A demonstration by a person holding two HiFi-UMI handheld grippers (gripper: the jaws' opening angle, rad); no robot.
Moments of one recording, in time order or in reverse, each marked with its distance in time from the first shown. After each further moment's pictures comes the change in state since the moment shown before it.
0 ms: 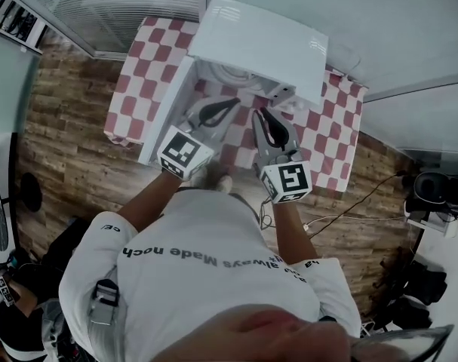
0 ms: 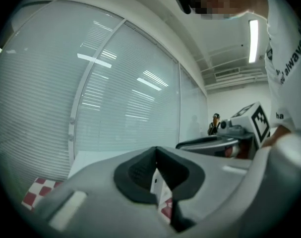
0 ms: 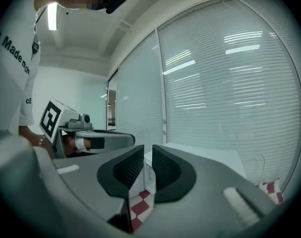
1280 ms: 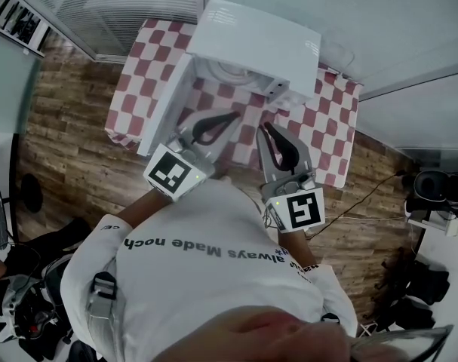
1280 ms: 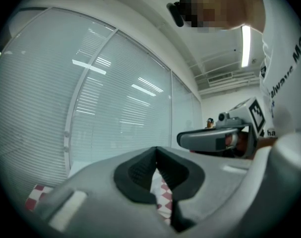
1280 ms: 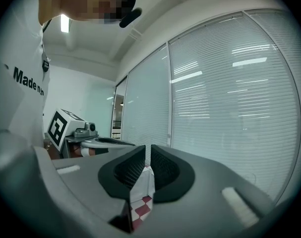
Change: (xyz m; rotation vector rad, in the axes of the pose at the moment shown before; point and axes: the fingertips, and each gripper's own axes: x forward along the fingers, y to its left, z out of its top) left arm -0.040 -0.069 0.066 -0.002 -0.065 -0.044; right arm -0.080 0.043 0.081 -0.087 -0.071 0.030
